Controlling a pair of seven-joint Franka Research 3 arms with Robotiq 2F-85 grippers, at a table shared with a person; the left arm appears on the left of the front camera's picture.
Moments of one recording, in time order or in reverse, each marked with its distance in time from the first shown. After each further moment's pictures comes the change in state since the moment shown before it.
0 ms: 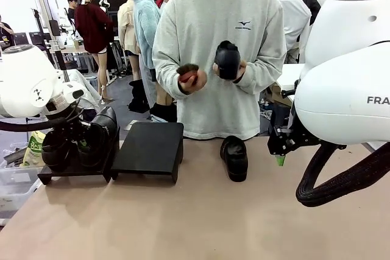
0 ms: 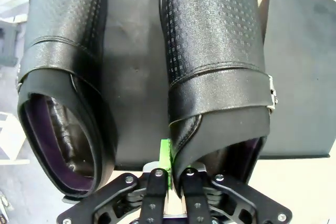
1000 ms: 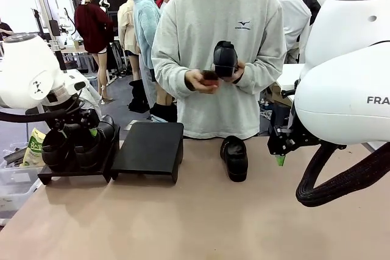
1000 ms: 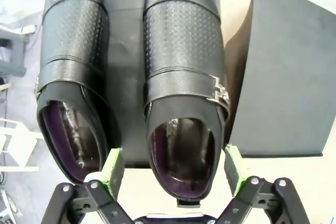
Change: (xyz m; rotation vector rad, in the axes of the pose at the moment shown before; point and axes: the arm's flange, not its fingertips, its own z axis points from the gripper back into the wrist) left arm 0.007 -0.016 0.032 0.027 -0.044 -0.039; right arm 0.000 0.000 0.000 0.000 0.000 0.000
